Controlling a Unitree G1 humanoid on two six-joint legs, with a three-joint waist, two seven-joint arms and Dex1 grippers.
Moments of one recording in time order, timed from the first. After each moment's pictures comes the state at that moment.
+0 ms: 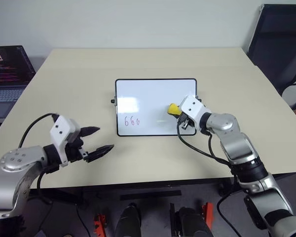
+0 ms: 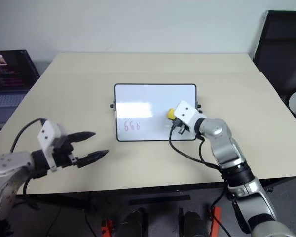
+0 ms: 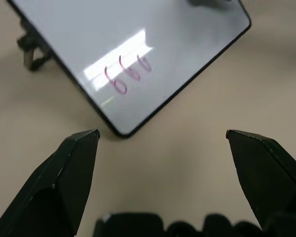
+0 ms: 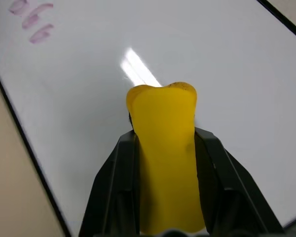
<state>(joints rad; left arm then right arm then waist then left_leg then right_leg) 0.05 0.84 0.36 -0.35 -0.50 0.55 -0.92 -0.62 -0.36 0.25 -0.10 -0.14 0.52 0.70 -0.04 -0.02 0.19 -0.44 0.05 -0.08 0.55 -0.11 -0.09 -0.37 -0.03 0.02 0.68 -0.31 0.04</state>
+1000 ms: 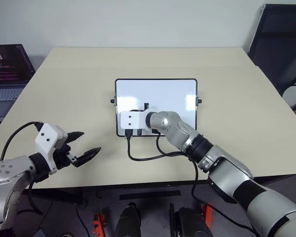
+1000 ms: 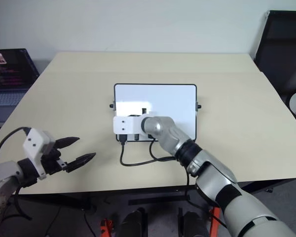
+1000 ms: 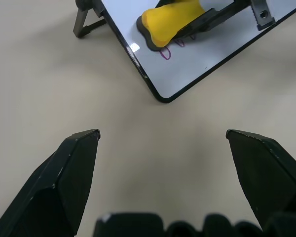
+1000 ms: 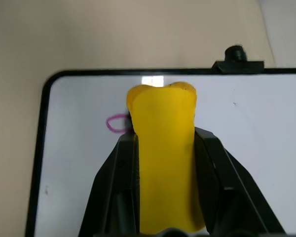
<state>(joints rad) 0.12 0.83 0.42 -0.35 -0.46 0.51 -0.85 -1.11 -0.03 0.69 0.68 -0.43 0.08 0.54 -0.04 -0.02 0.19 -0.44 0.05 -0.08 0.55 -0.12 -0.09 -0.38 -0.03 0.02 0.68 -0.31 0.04</state>
